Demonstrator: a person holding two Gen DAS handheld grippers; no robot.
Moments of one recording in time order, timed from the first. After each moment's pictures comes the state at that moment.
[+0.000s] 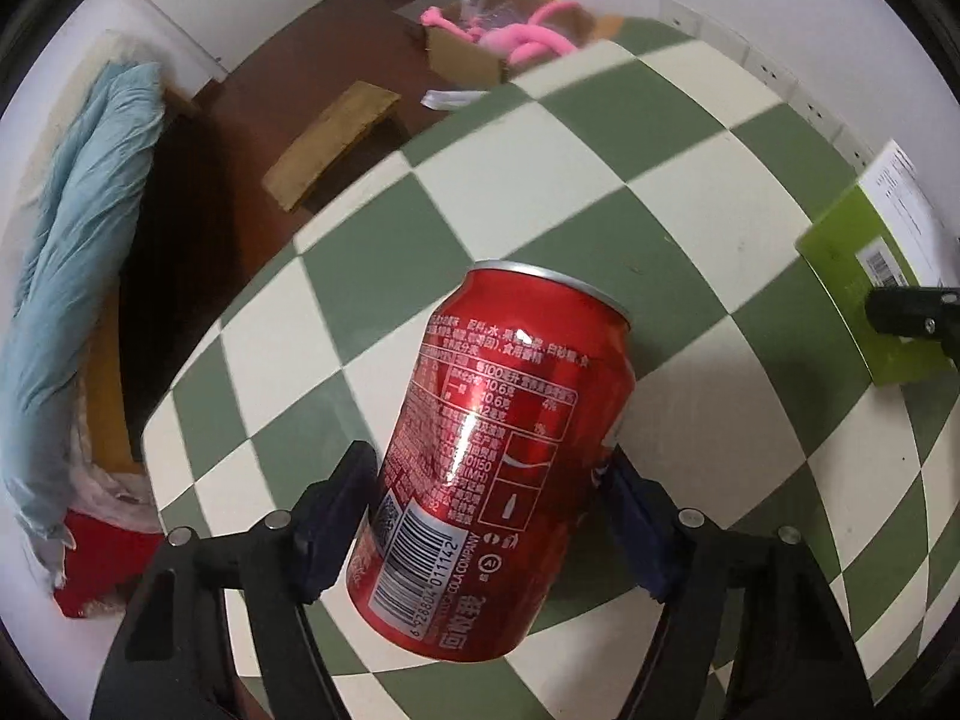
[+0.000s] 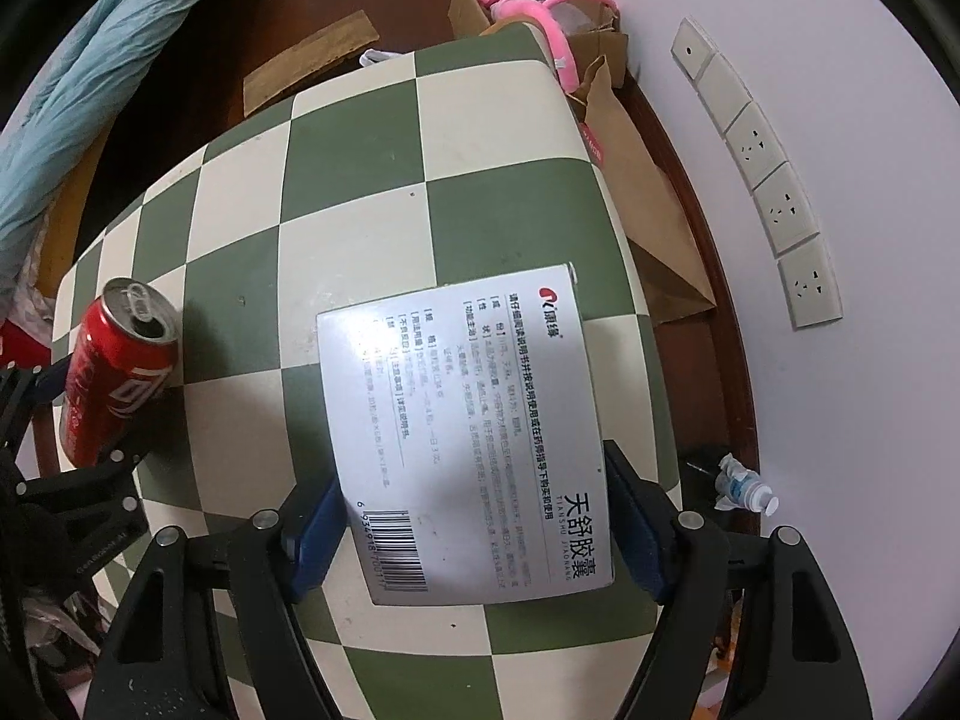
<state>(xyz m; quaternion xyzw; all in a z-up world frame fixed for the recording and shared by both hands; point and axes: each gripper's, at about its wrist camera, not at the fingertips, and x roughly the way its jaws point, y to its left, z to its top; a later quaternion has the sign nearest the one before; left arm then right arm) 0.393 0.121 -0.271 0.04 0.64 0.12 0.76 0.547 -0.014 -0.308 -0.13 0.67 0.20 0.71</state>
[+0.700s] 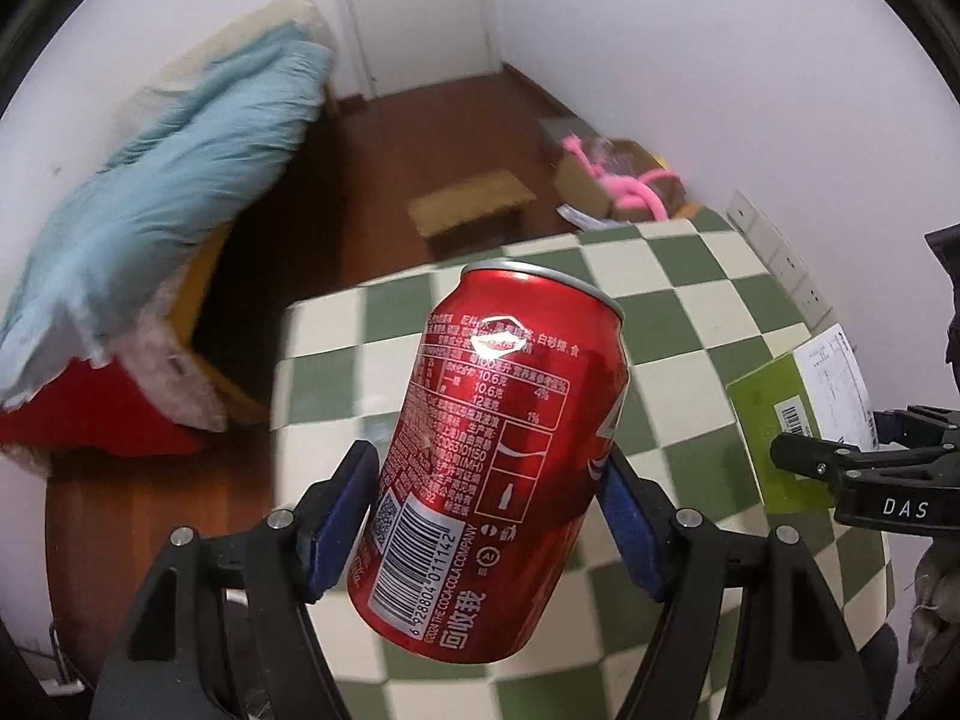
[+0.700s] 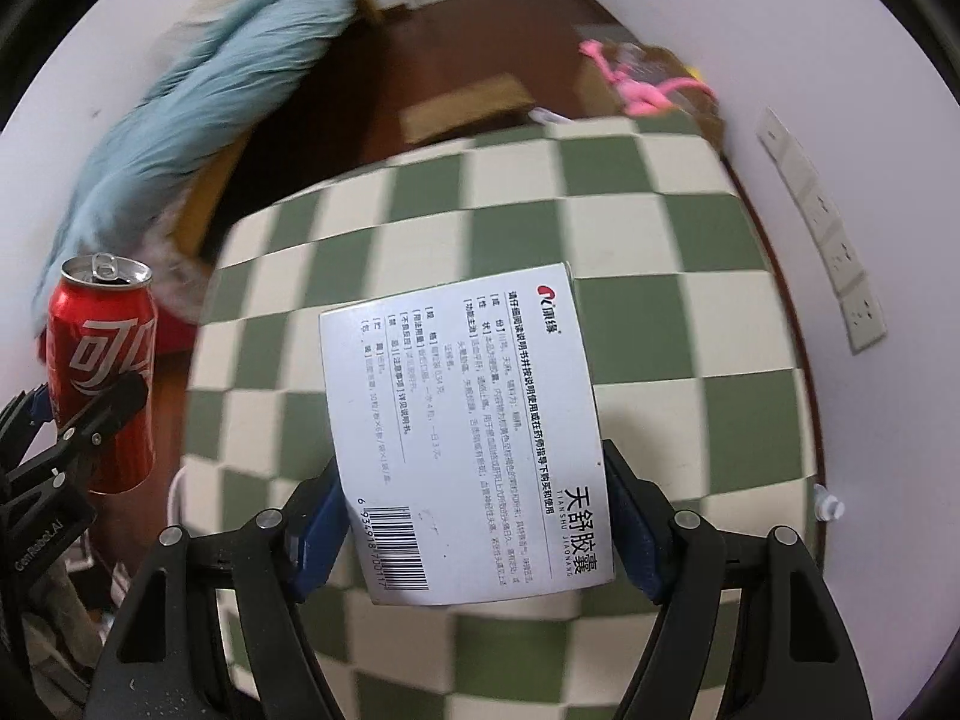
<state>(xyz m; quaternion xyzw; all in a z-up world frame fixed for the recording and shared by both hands) 0.215 0.155 -0.146 -0.09 0.48 0.23 0.84 0.378 0.023 -0.216 -0.10 0.58 0.32 0.74</state>
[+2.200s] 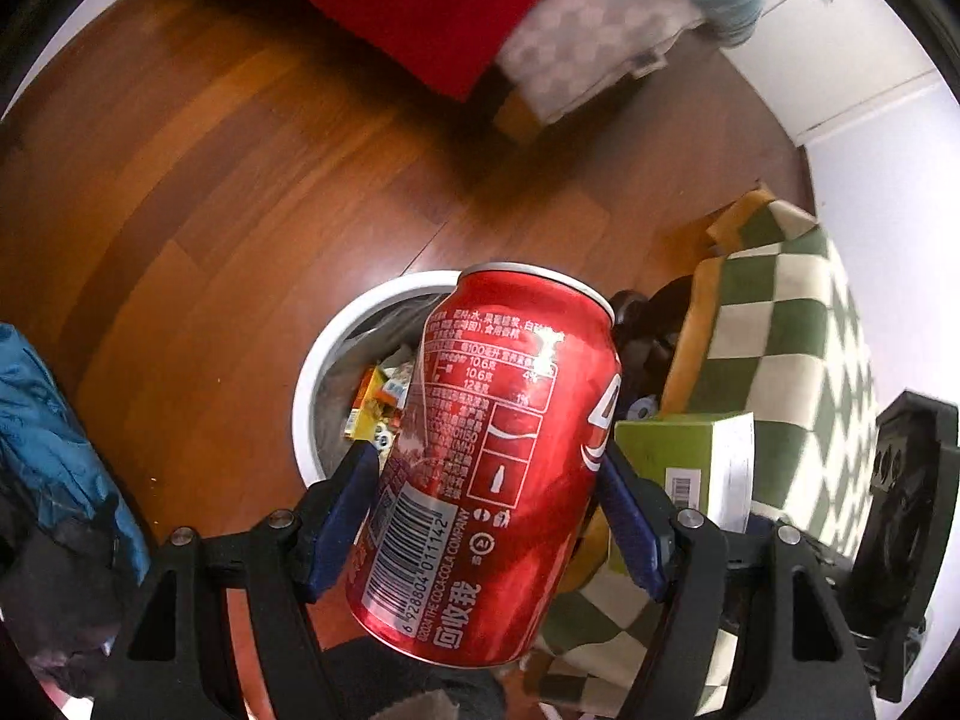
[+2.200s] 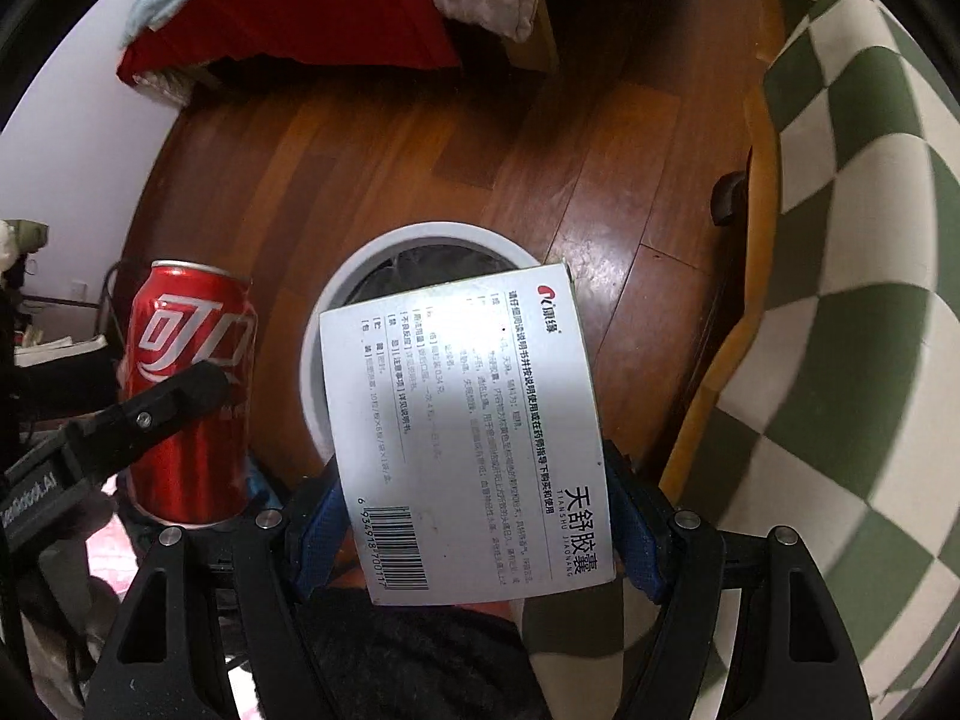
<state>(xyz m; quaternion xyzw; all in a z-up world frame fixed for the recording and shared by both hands) -0.182 0.406 -0.325 -0.51 0.45 0.36 0.64 -0.004 0.369 -0.395 -0.28 0.65 0.45 0.55</state>
